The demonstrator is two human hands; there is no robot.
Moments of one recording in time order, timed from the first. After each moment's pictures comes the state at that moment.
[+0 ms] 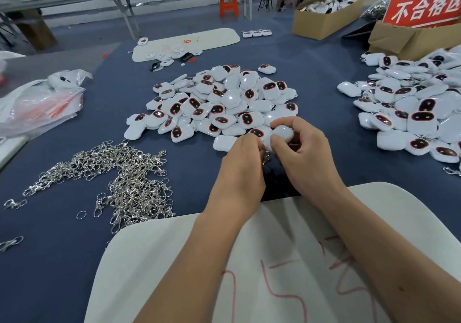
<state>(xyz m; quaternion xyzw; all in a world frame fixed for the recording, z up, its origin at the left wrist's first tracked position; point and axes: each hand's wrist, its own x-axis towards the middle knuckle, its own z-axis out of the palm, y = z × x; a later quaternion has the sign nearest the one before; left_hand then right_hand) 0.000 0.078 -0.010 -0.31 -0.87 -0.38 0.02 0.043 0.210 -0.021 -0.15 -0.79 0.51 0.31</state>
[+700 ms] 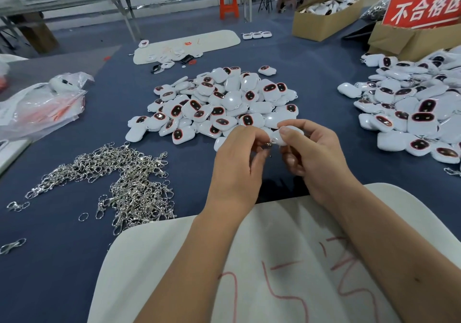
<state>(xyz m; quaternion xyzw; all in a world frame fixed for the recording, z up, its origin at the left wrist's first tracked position) -0.009 0.076 -0.012 -0.36 -0.78 -0.50 0.11 0.046 0.221 -0.015 -0.14 -0.60 0.75 0.22</state>
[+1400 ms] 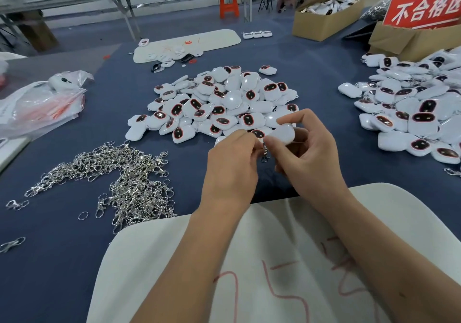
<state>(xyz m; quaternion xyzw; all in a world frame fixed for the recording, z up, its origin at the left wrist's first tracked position) -0.011 0.070 0.000 -0.36 -0.84 -0.37 0.16 0.053 0.203 -0.013 -0.06 -0.74 0.57 0.34</state>
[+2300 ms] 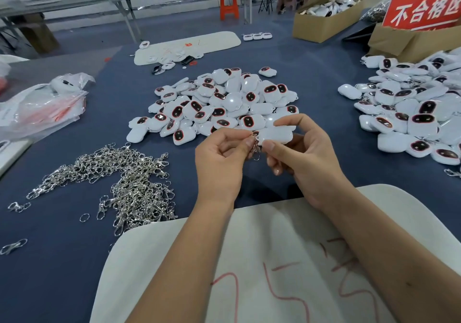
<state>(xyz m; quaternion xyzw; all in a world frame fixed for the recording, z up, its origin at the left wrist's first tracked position) -0.017 0.072 -0.005 -0.15 -0.64 -0.75 -0.03 0.050 0.208 -0.013 -0.03 -0.61 0.76 0.23</state>
